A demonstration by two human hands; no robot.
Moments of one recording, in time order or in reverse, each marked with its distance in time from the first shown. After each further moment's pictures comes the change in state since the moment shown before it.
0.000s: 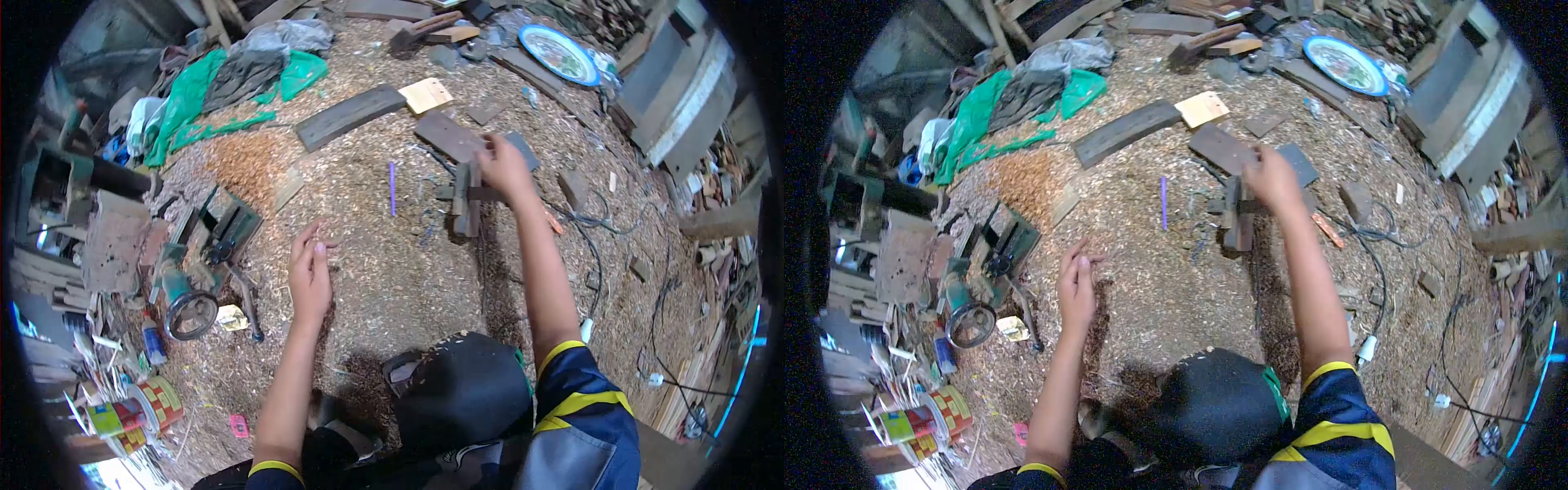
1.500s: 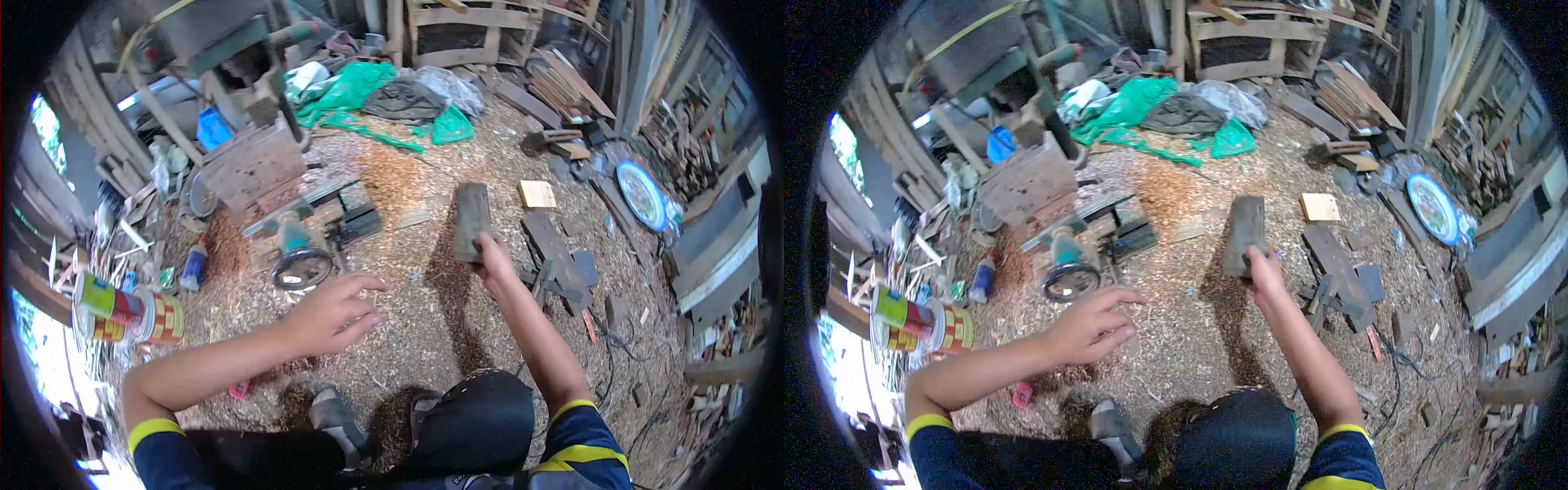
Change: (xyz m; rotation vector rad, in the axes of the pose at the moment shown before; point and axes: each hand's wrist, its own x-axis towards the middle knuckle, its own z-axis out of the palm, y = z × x) left_hand -0.042 0.094 -0.219 0.297 -0.399 0.504; right_hand -0.073 -0.196 0.122 1.007 -0.526 0.465
